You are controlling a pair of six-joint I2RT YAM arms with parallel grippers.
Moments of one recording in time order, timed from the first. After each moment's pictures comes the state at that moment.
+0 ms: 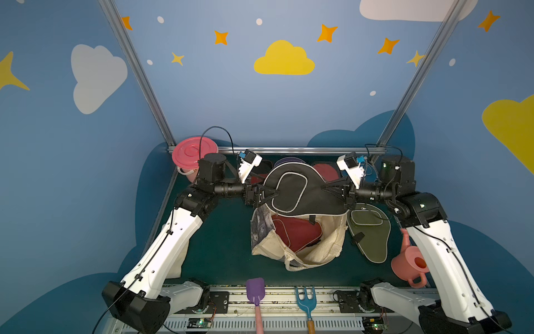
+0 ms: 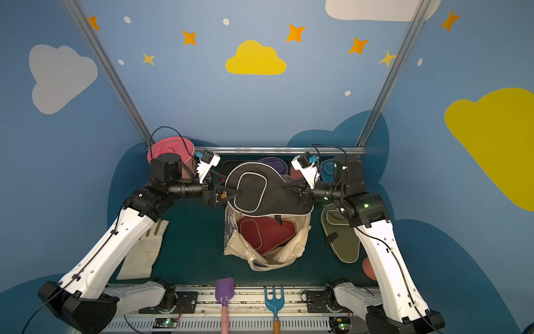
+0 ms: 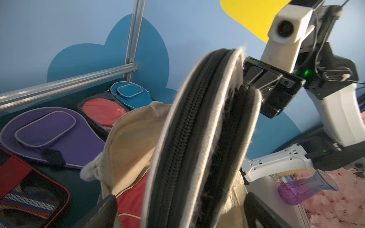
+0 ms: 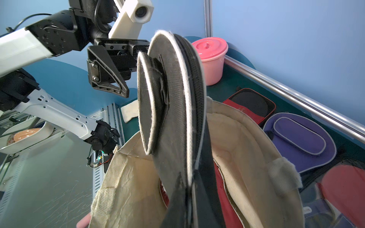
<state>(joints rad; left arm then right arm) -0.37 1.22 1.32 -0.46 0.89 -0.15 0.31 1.12 1.46 -0.82 -0.85 -0.19</state>
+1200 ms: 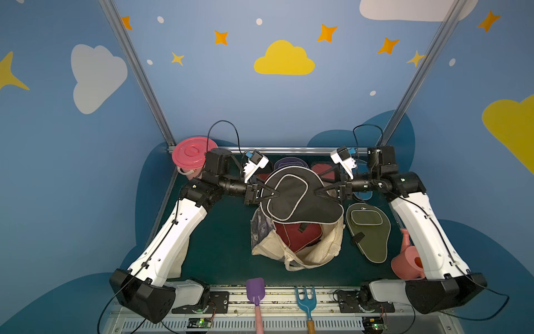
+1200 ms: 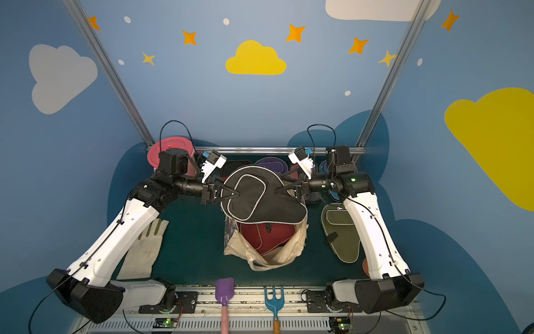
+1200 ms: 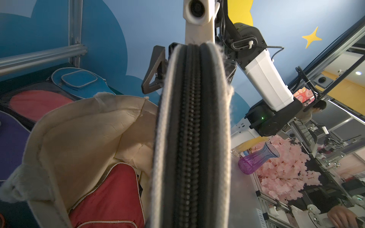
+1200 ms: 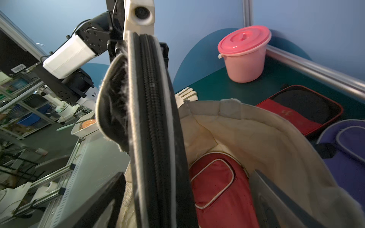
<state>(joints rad) -0.38 1.32 1.44 -0.62 1.12 -0.06 0.26 1.35 1.55 -0.97 -1.16 -0.35</state>
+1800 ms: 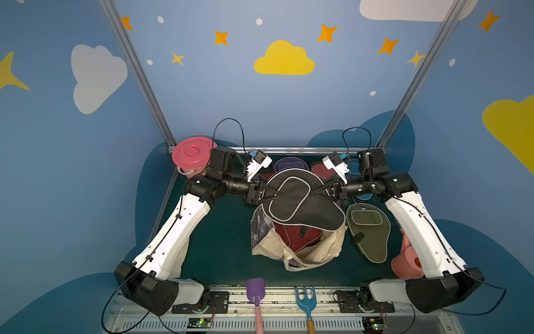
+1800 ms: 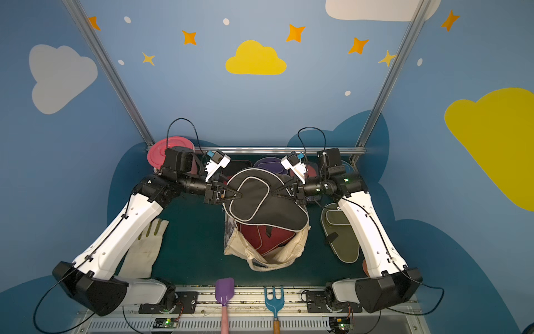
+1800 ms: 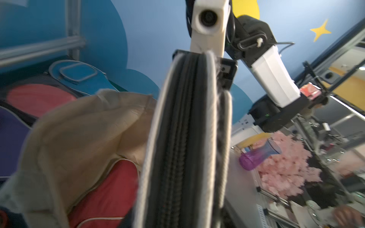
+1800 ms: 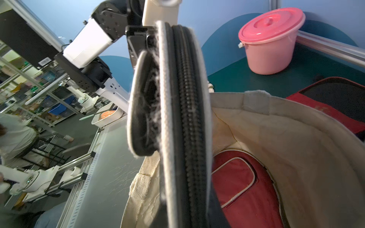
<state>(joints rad) -0.38 1.35 1.49 -0.68 1.04 -0.02 0.31 1.34 1.52 -0.99 -1.16 -0.33</state>
